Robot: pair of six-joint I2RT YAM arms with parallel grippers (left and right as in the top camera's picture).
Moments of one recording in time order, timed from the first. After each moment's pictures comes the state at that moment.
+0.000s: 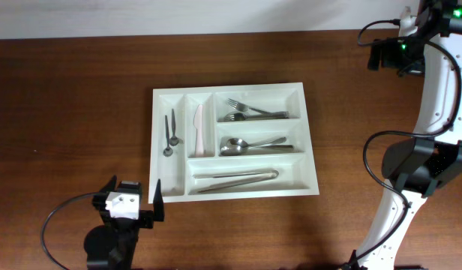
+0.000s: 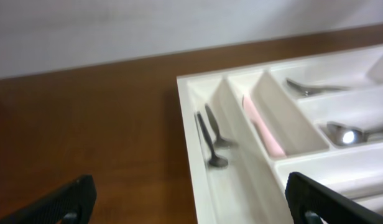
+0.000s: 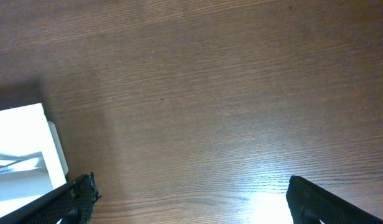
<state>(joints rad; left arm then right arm) 0.00 0.06 0.18 -0.40 0.07 0.11 -0.26 2.32 2.59 -1.46 -0.07 0.00</state>
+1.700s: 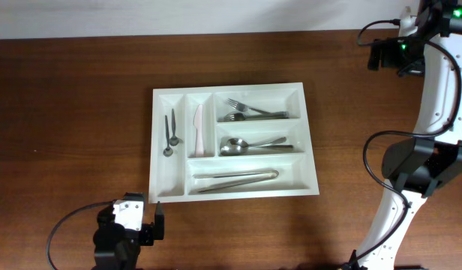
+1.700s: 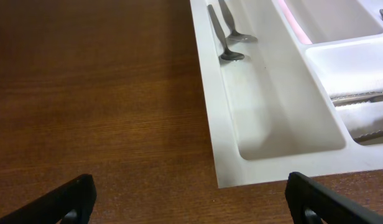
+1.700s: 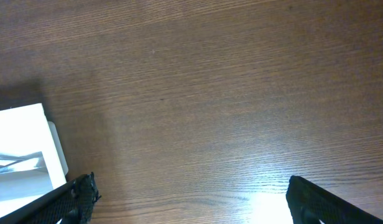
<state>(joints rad) 0.00 0.02 0.17 -0.74 -0.01 0.12 -0.26 2.32 2.59 -1.46 -0.07 0.00</state>
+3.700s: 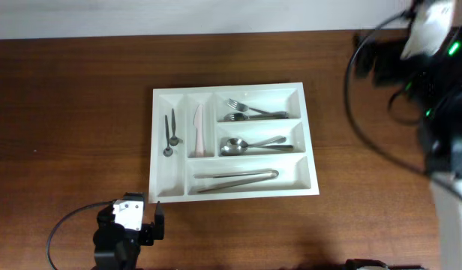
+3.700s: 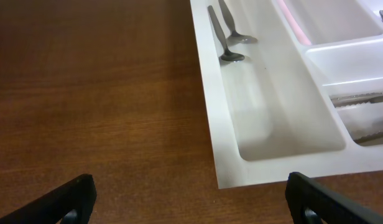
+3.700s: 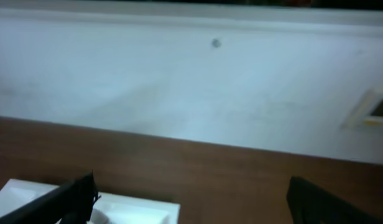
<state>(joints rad) 0.00 0.01 0.17 -0.73 -0.01 0.12 -0.06 1.27 1.52 -0.52 -0.24 0.00</state>
